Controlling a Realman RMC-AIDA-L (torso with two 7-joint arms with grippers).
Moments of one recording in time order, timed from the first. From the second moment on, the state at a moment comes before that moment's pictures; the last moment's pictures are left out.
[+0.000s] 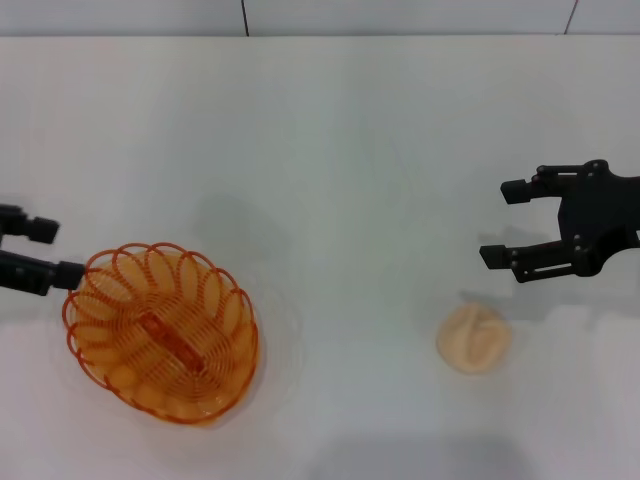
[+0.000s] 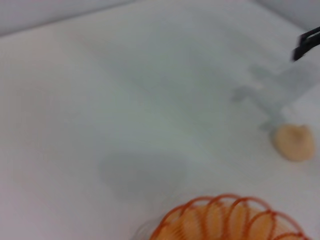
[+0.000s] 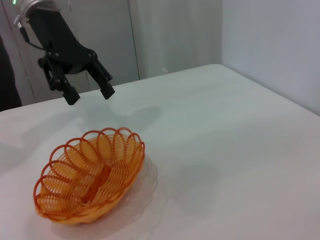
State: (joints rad) left arm -0.51 -1.89 0.62 1.07 2.35 1.94 -1.86; right arm 0.29 2.01 -1.22 -1.36 -1.88 -1.48 1.79
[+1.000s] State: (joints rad) left arm -0.66 -1.93 0.62 1.00 2.69 1.79 -1.93; right arm 0.29 2.01 -1.22 -1.35 -1.84 -1.49 1.79
